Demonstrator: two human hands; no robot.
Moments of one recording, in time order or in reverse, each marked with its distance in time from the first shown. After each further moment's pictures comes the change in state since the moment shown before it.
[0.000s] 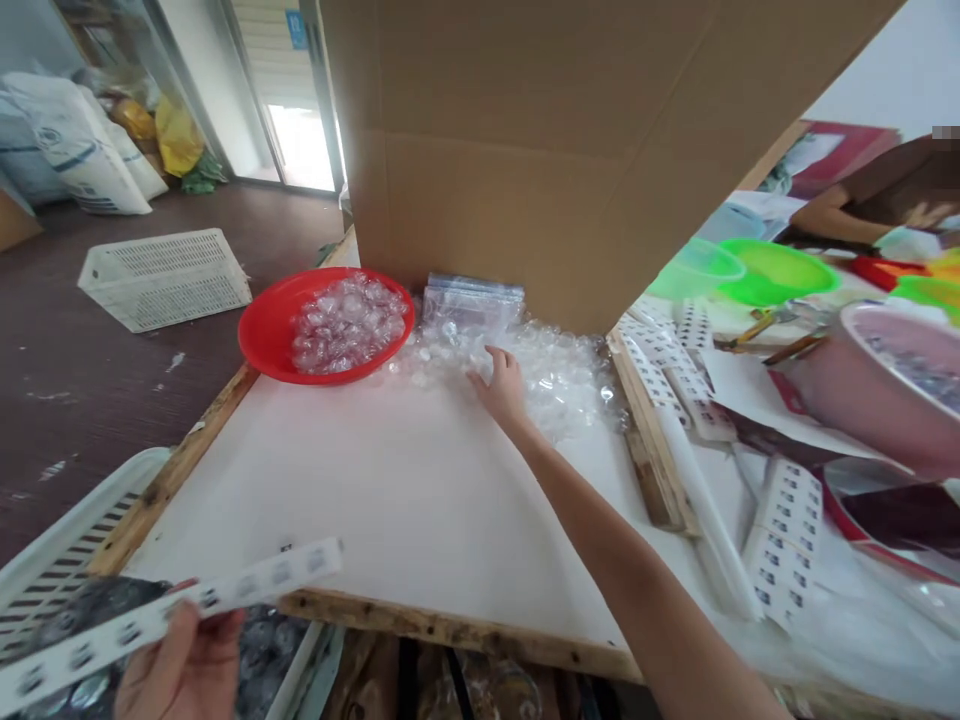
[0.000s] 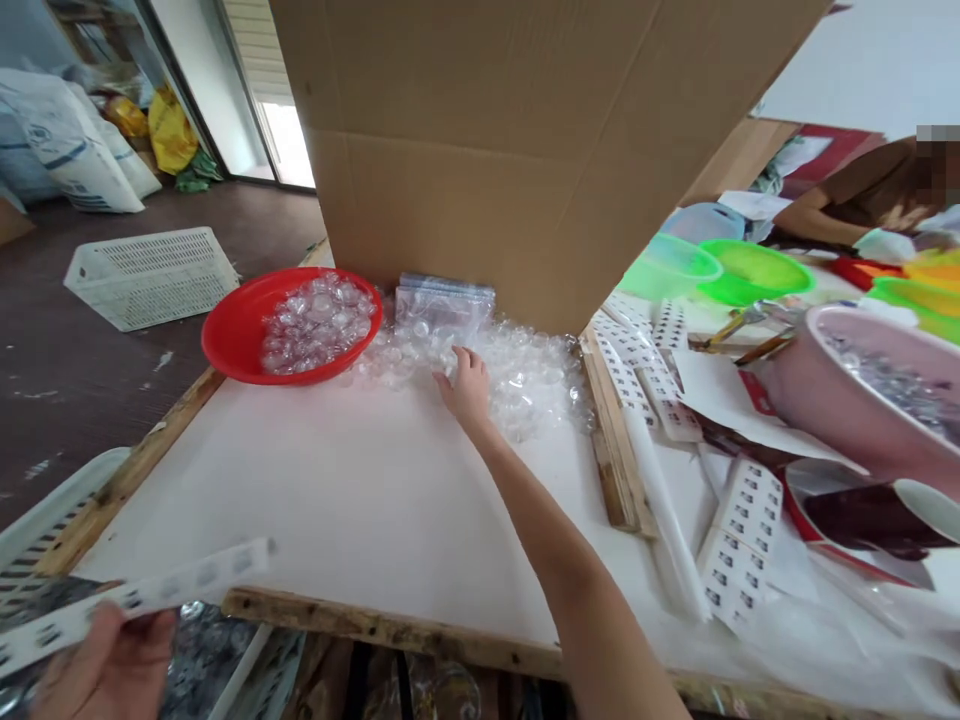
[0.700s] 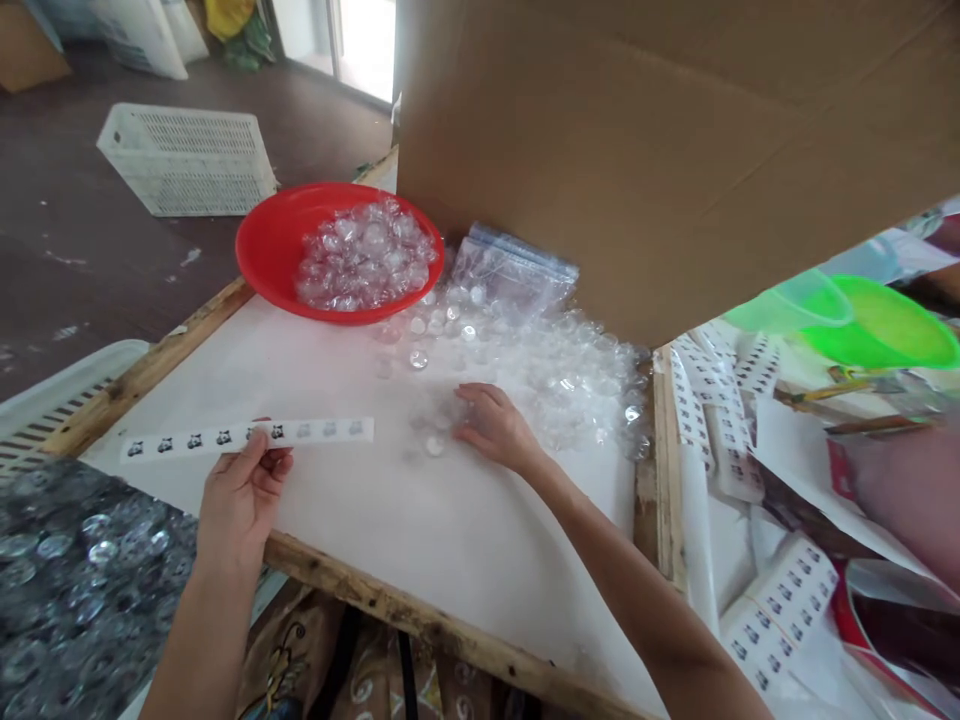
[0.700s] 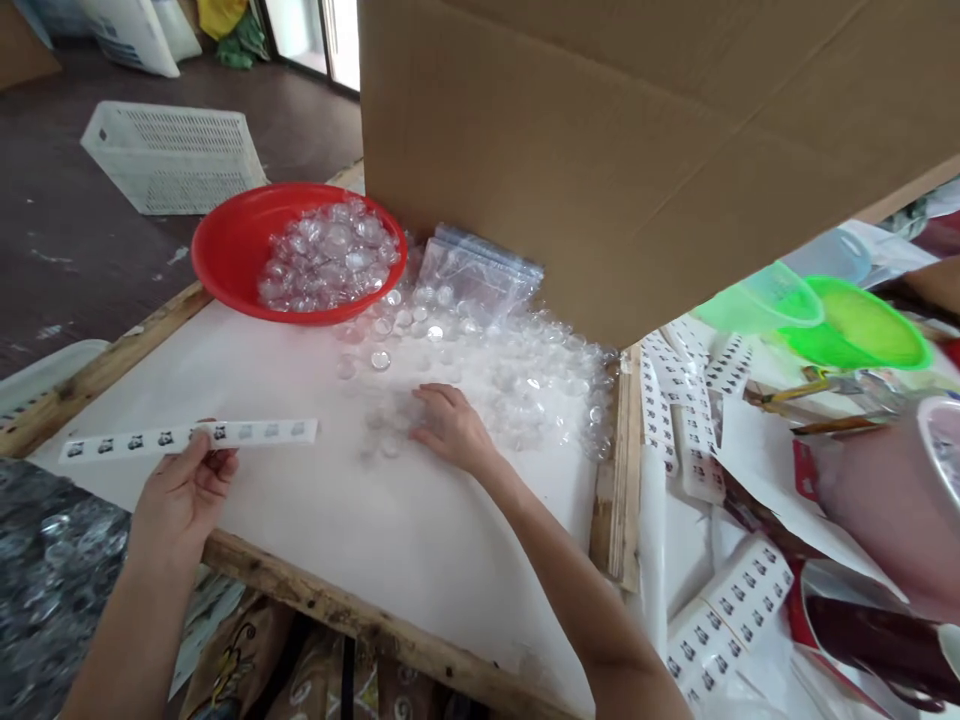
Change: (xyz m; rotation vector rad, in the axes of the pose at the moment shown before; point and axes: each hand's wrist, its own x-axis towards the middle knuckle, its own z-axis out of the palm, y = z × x) left_hand 0.033 -0.035 0.098 -0.340 0.072 -0.164; right_hand -0.058 0.001 -0.042 0.265 -0.564 -0.534
